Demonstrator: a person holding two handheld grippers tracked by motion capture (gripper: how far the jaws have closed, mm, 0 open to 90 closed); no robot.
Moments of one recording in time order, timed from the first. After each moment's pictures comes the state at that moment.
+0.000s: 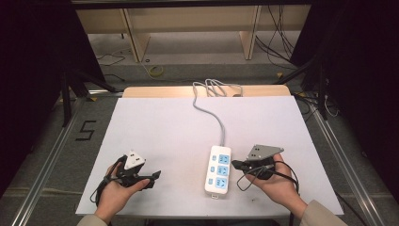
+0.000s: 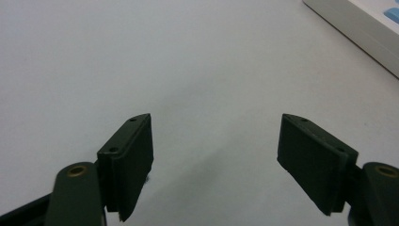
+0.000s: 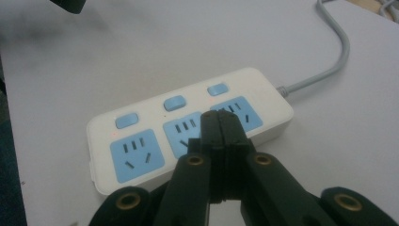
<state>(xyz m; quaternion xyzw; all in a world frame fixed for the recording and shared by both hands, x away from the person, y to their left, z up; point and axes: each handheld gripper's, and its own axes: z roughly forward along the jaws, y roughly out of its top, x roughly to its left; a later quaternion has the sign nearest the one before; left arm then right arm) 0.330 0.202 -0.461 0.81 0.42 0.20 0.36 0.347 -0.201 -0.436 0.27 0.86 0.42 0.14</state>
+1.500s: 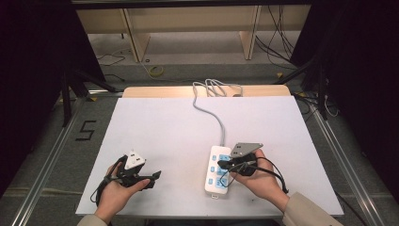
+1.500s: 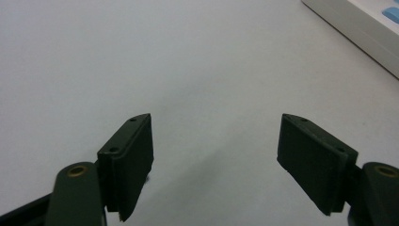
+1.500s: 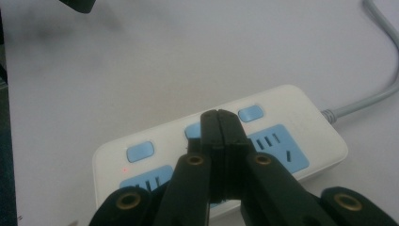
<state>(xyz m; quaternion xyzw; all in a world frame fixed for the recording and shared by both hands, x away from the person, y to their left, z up) 0.331 0.202 -0.461 0.81 0.42 0.20 0.36 0.363 -0.161 -0.446 0.25 0.87 0.40 0.11</state>
